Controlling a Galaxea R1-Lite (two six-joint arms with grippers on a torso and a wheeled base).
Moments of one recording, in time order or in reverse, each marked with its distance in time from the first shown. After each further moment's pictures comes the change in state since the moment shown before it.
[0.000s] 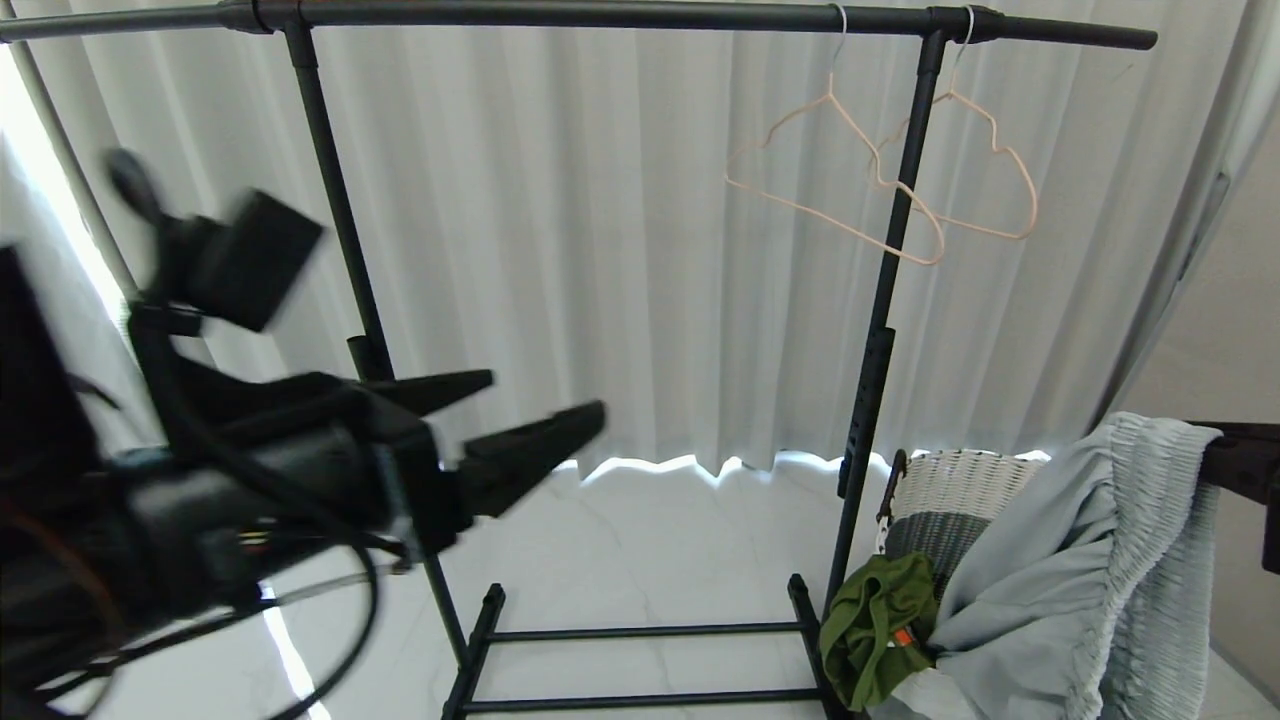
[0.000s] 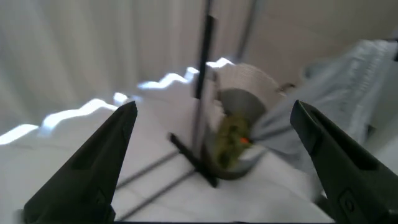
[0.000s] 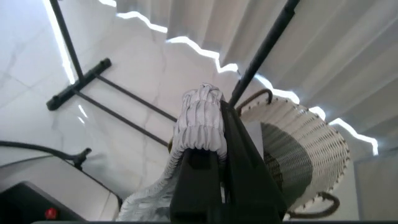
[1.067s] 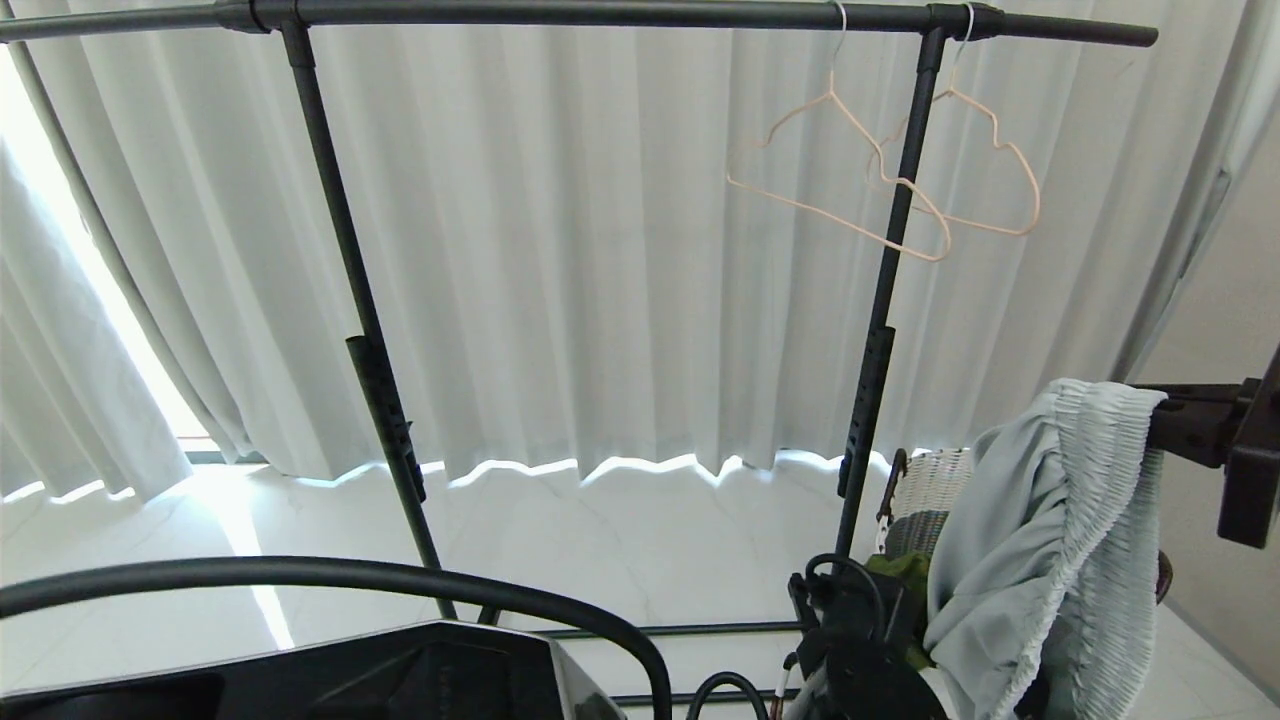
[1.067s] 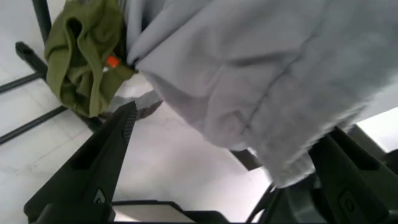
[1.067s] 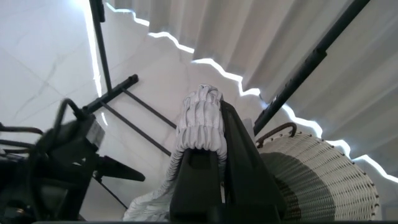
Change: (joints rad) left arm -0.452 0.974 -0.258 -0.471 0.128 -0.399; right arm 0.137 0.059 -0.073 -0.032 -0.001 0.024
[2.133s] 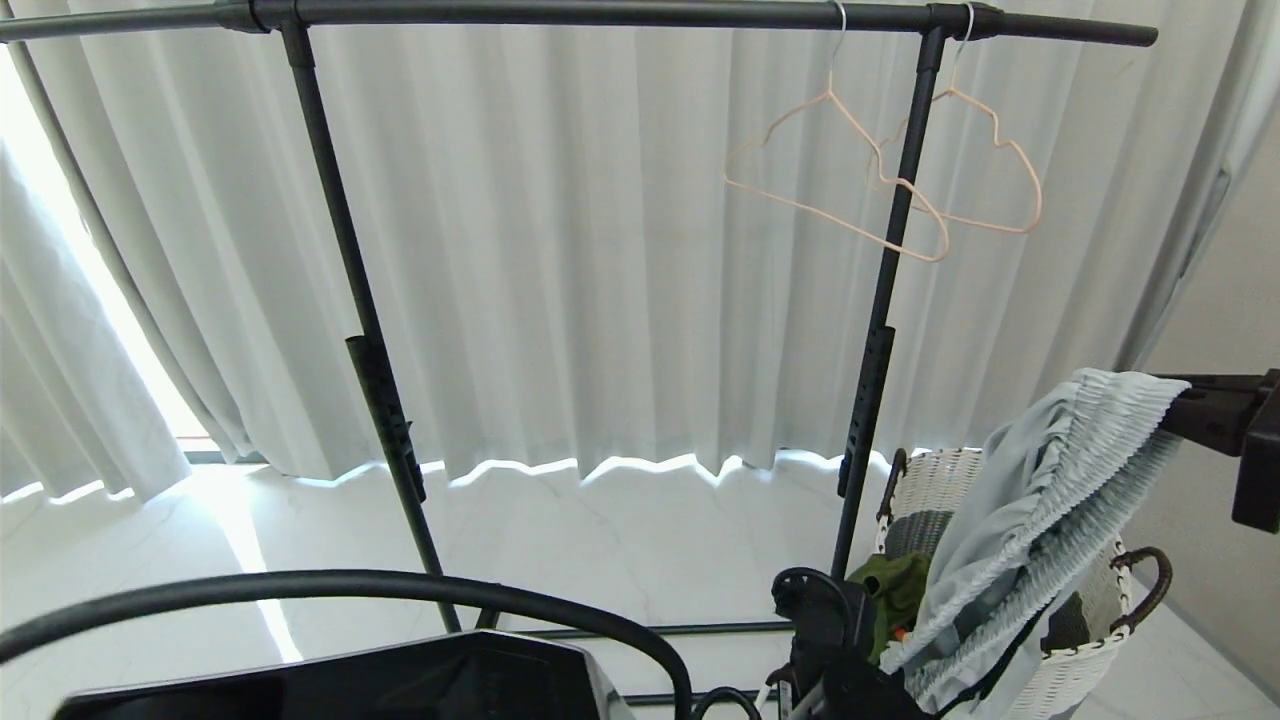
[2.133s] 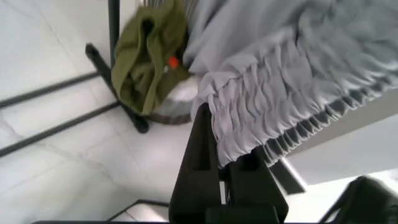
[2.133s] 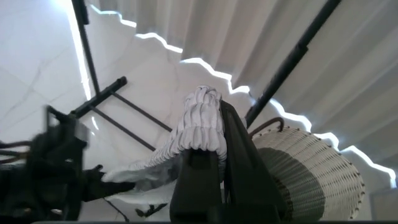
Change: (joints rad) left arm 0.003 0.013 0.027 0.003 0.210 0.004; right arm -0.066 -0.011 0.000 -0.004 -0.008 -0.001
